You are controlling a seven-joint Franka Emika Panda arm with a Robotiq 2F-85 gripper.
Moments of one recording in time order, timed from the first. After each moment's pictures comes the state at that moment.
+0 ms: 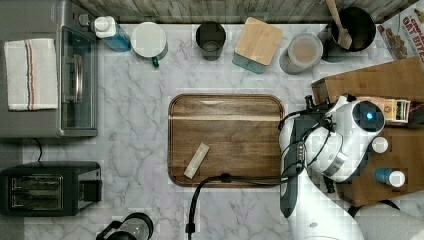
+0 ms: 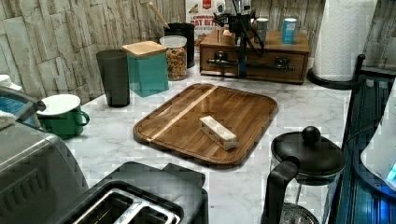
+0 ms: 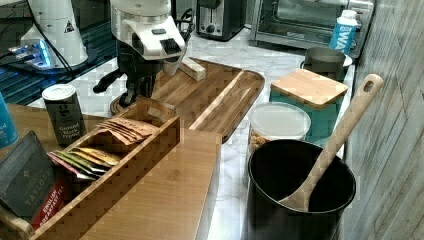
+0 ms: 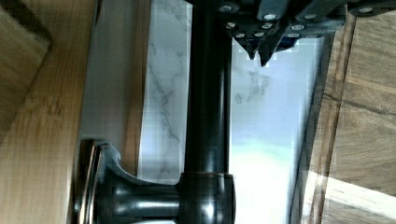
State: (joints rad) arm -0.30 0.36 -0.20 -2.06 0.02 0.68 -1.54
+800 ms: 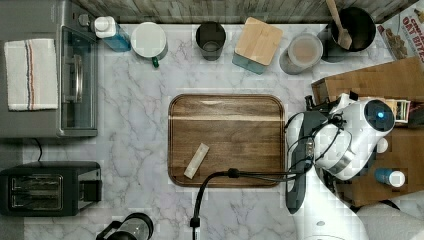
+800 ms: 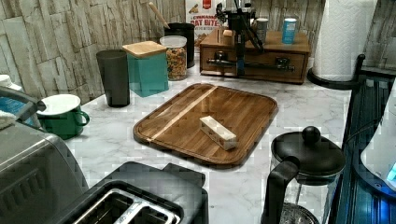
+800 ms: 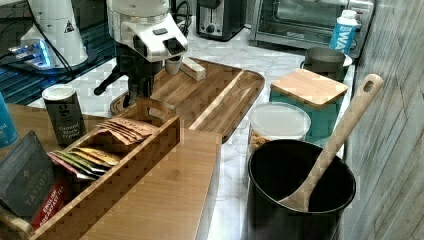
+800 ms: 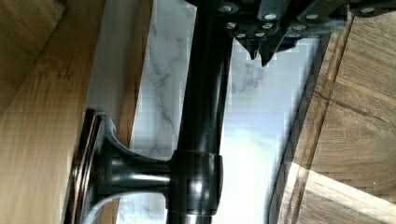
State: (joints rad) arm -0.31 0.37 -0.20 -2.03 0.09 0.66 -1.70
